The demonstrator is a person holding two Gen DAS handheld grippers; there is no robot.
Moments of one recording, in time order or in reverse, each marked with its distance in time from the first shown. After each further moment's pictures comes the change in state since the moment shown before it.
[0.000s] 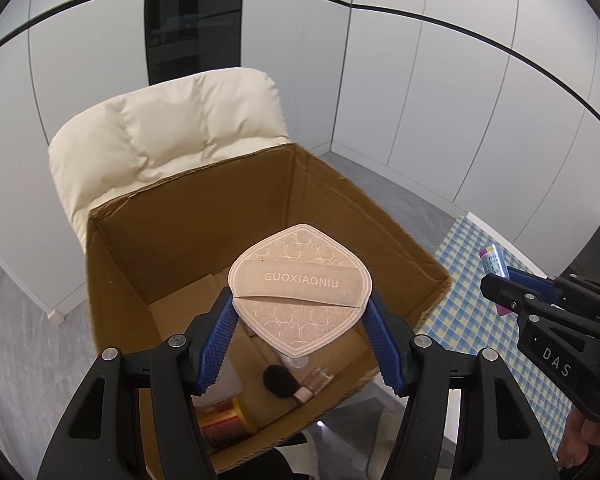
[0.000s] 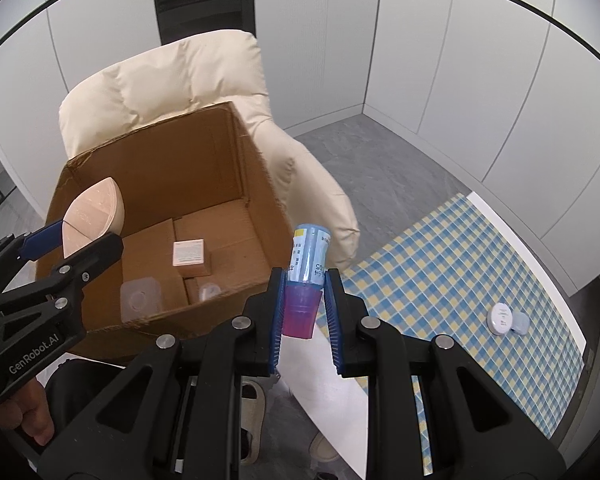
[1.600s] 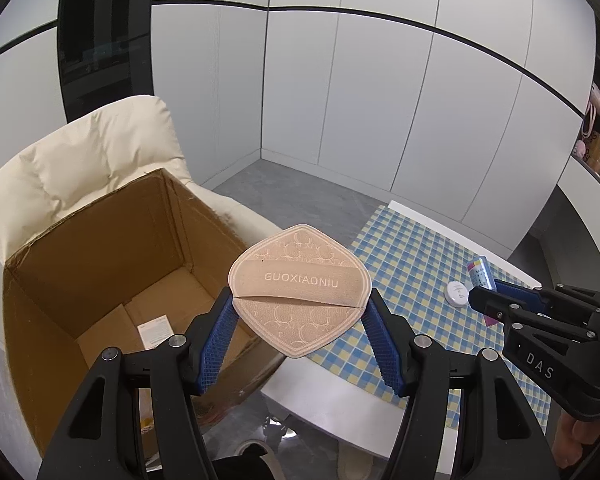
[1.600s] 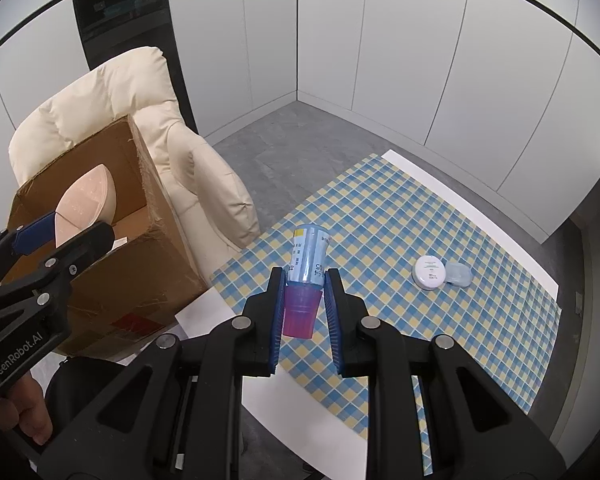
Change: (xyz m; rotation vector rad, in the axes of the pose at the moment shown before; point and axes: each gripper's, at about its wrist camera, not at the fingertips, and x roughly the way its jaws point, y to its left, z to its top) left arm 0.014 -0.118 0.009 0.153 -0.026 -0.173; right arm -0.027 -0.122 -0.045 0.184 0.023 -0.124
